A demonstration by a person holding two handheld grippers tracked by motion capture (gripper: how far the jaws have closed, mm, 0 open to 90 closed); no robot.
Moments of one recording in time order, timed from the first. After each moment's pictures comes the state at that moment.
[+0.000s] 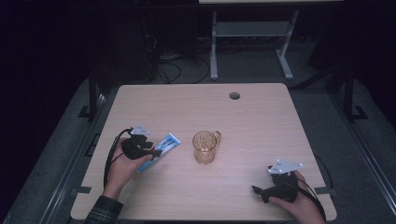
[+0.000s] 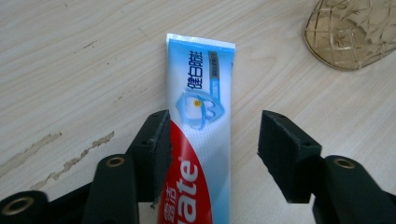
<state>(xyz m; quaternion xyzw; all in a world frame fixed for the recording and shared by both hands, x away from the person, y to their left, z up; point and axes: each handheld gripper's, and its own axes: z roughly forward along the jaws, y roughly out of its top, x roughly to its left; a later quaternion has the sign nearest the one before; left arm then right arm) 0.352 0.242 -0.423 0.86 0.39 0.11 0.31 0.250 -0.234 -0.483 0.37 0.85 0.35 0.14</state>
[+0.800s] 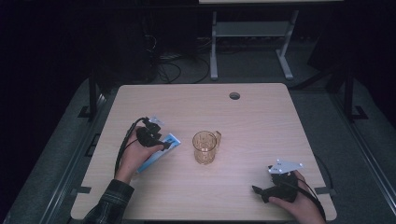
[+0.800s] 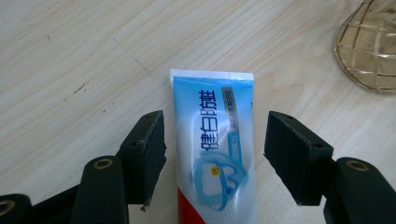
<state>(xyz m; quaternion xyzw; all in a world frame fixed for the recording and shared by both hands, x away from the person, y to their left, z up) 0.395 0.207 -0.427 0.89 0.37 0.11 0.26 0.251 -0.234 -0.483 0.37 0.85 0.35 0.14</state>
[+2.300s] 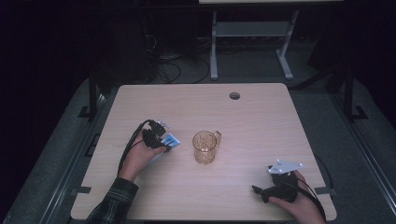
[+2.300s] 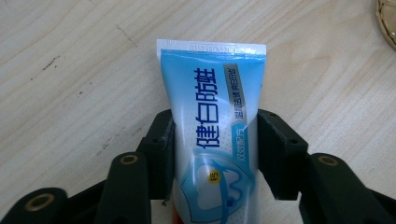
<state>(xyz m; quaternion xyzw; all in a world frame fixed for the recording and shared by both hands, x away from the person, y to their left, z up) 0.400 0.196 -0.443 0.90 0.38 0.09 0.20 0.251 -0.234 -0.483 0.37 0.85 0.35 0.14</state>
